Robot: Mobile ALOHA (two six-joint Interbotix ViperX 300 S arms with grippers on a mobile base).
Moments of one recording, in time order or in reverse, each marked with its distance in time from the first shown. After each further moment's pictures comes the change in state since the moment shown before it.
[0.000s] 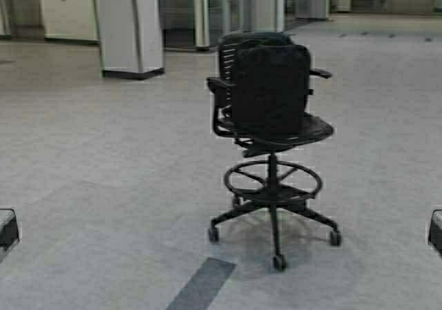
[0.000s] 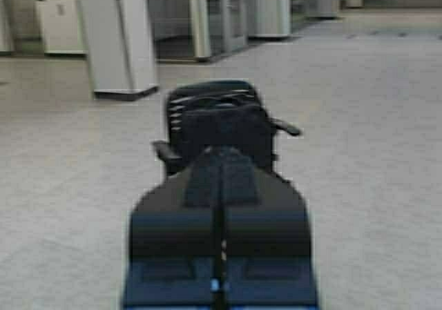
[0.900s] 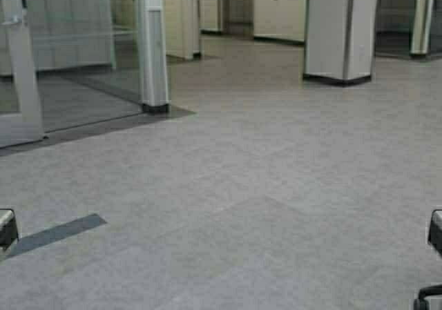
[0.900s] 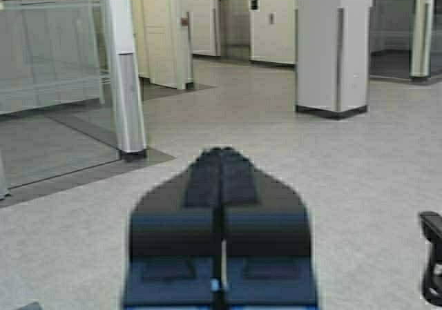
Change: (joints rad) left arm 0.000 0.003 -0.011 0.000 -0.005 -0.034; right arm 0.000 0.011 -0.002 -0.006 -0.041 -0.006
